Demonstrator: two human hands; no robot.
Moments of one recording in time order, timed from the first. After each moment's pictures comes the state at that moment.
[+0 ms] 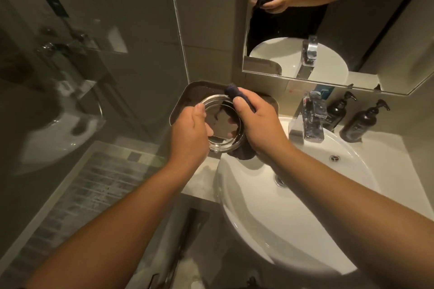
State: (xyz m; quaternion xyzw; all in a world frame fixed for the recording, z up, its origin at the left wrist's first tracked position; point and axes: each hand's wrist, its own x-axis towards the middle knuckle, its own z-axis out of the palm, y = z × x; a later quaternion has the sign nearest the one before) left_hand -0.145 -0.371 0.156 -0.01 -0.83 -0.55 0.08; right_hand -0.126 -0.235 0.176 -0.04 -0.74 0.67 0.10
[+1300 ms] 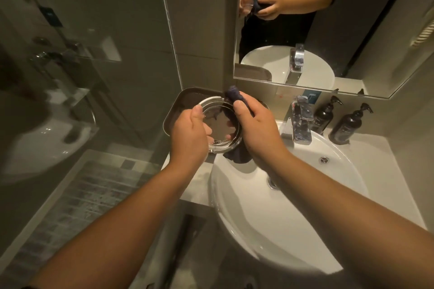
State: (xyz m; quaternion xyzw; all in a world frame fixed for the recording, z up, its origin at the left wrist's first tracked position) left_hand -0.140 -0.356 0.164 0.01 -0.79 -0.61 0.06; right_hand -0.115 -0.227 0.180 -0.05 -0.72 0.67 0.14
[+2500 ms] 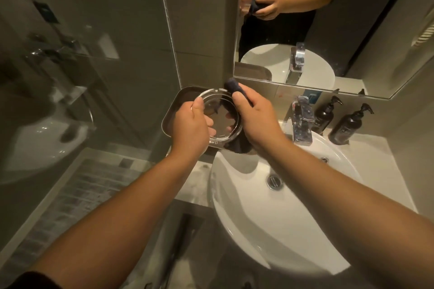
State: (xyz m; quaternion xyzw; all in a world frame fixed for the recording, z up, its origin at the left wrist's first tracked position) left_hand -0.162 -0.348 0.168 0.03 -0.79 -0.61 0.04; right_hand -0.141 -0.218 0.179 -0.06 -0.75 0.65 0.12
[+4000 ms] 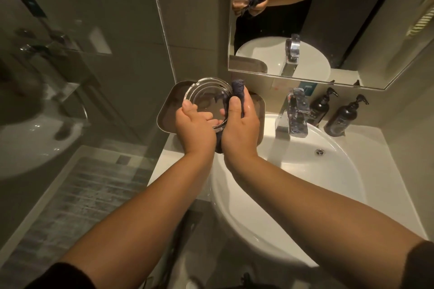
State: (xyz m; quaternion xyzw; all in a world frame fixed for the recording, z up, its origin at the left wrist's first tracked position) left_hand -0.151 -0.318 0.154 0.18 -0.64 -0.74 0.04; right_hand -0.125 -0.264 0.156 -0.20 -0.62 0.72 0.24
